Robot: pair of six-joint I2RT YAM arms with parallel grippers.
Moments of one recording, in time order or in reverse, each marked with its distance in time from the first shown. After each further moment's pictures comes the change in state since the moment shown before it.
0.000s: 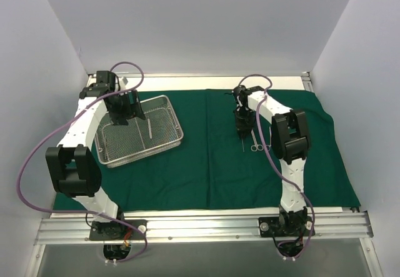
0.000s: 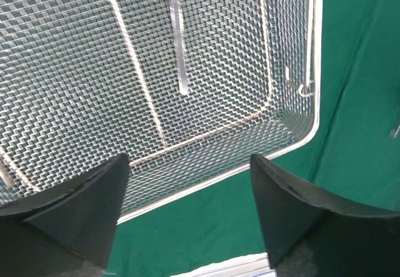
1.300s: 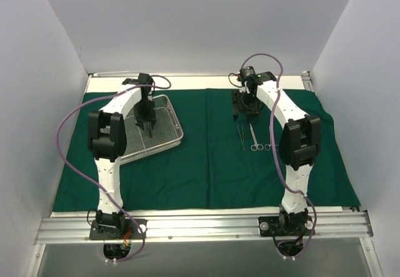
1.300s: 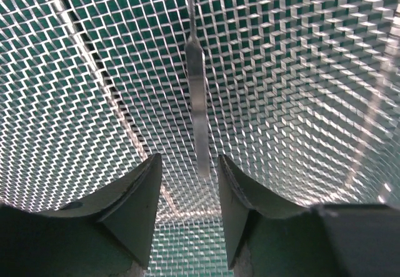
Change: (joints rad) left arm -0.194 0.536 0.363 -0.179 -0.309 -0.055; right arm -0.020 -0.127 0.147 -0.047 -0.058 -0.032
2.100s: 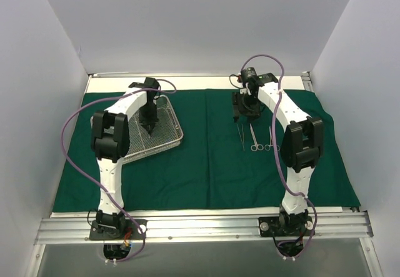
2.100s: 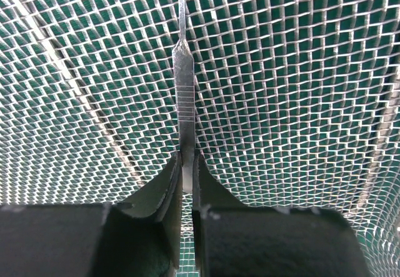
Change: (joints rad) left arm -0.045 0.028 -0.041 0.053 -0.069 0.000; right arm -0.001 -0.037 -0.047 0.009 -0.016 -0.011
